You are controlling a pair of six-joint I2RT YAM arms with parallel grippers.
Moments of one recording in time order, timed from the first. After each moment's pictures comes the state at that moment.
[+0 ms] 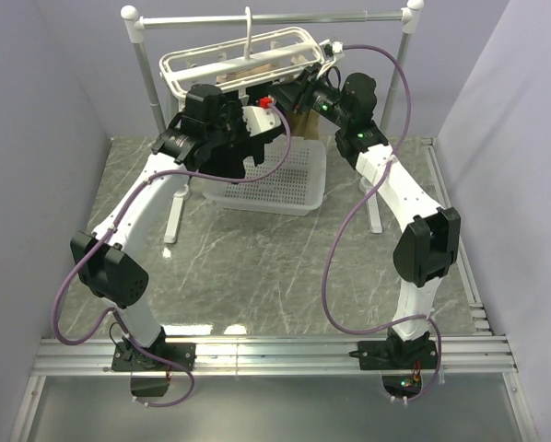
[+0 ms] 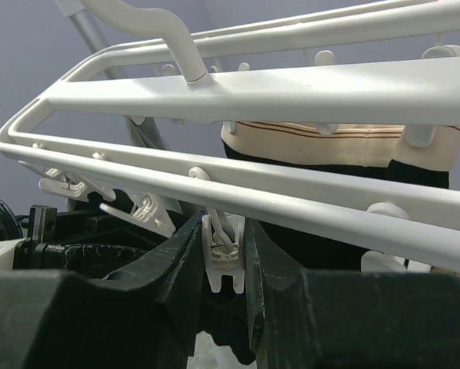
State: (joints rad) left arm -0.45 1.72 1.84 -0.46 0.22 0.89; right arm 0.38 1.89 1.86 0.28 -0.57 0.49
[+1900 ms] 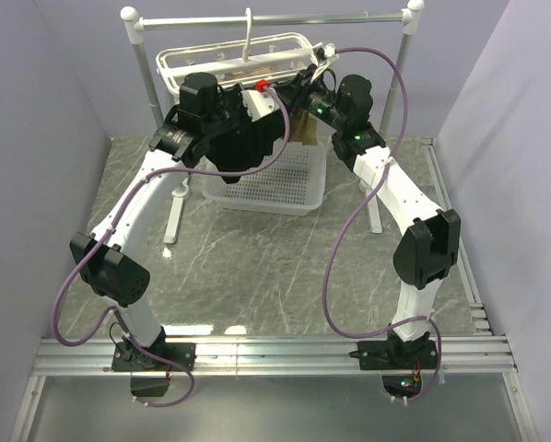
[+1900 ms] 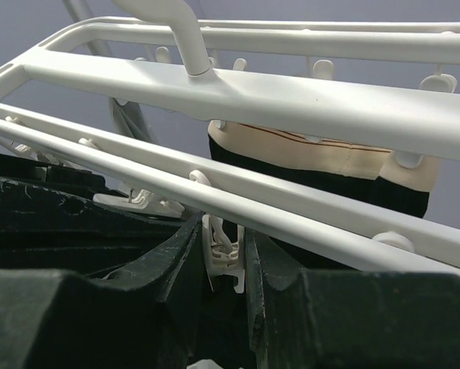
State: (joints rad) left arm -0.45 1.73 1.92 -0.37 0.29 0.80; right arm 0.41 1.88 1.85 0.26 -0.53 0.37
